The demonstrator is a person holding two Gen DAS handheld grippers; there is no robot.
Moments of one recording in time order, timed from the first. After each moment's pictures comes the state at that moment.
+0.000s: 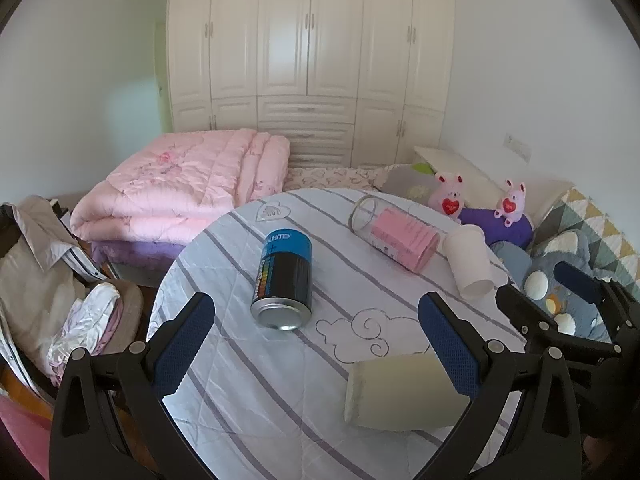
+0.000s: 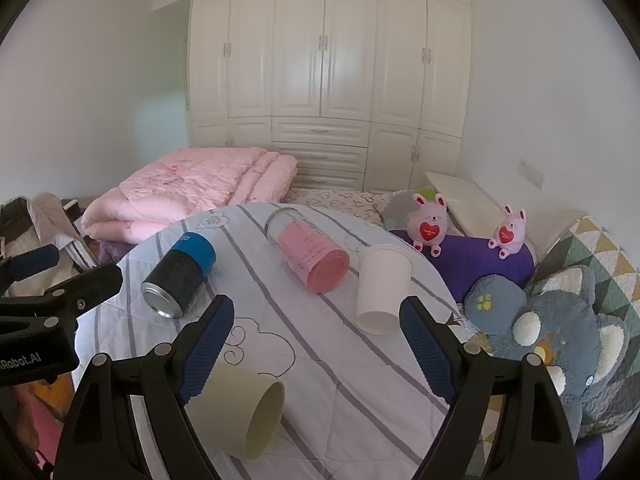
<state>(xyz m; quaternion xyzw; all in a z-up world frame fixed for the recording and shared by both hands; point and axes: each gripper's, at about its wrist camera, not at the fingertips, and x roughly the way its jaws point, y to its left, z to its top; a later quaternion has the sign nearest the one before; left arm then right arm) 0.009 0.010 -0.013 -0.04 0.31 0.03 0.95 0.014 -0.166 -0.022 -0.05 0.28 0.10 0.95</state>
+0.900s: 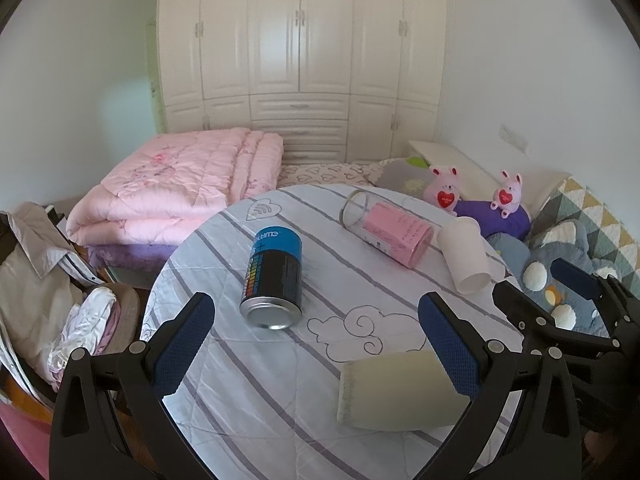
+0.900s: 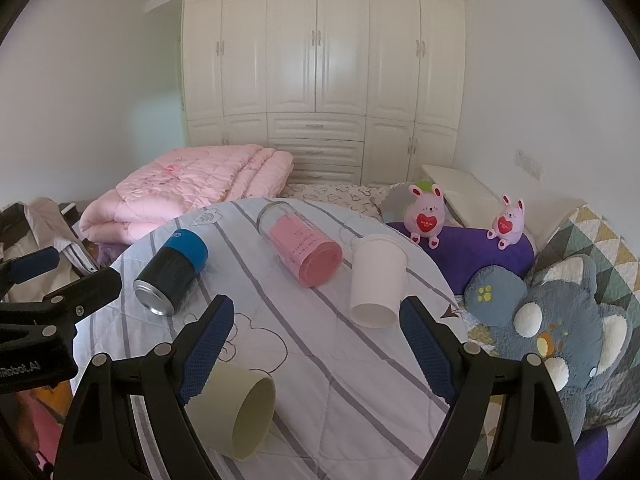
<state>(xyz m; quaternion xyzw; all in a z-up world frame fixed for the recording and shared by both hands) 0.014 -0.002 -0.017 -0.02 0.31 0.02 0.95 0.018 -0.174 -0.031 -0.04 0.29 0.10 0.95</state>
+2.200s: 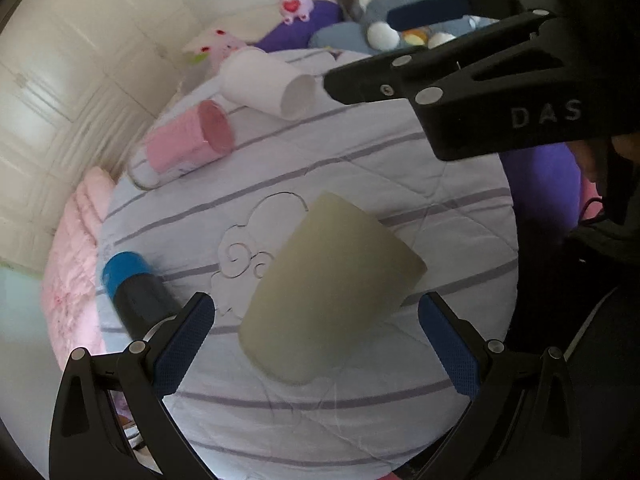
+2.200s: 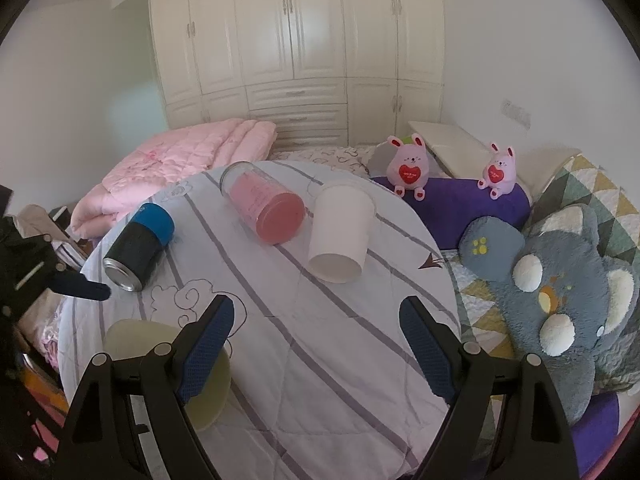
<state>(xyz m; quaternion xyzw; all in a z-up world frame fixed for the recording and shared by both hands) 0.028 -0.104 -0.081 0.36 0.47 -0.28 0.76 0.033 -0.219 -0.059 0.00 0.35 0.09 0.93</state>
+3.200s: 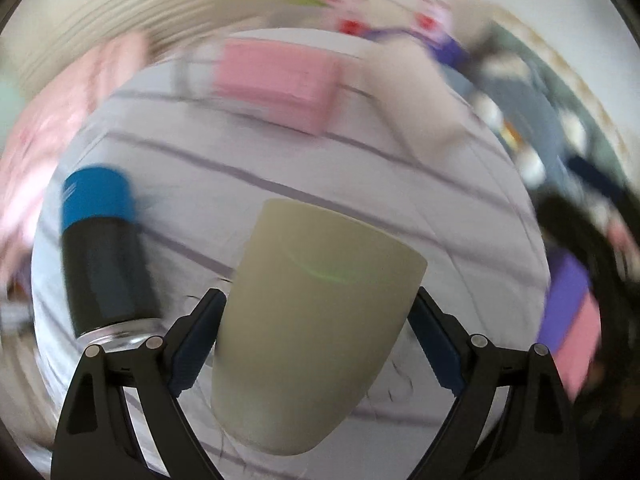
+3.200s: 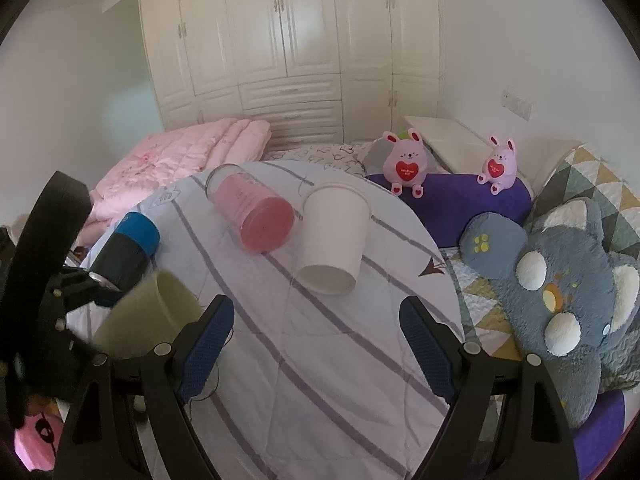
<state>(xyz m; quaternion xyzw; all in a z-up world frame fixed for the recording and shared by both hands) 0.114 -0.060 -0.096 0.06 0.56 -0.15 0.81 0.057 -0.225 -0.067 0.01 0.36 0.08 0.93</state>
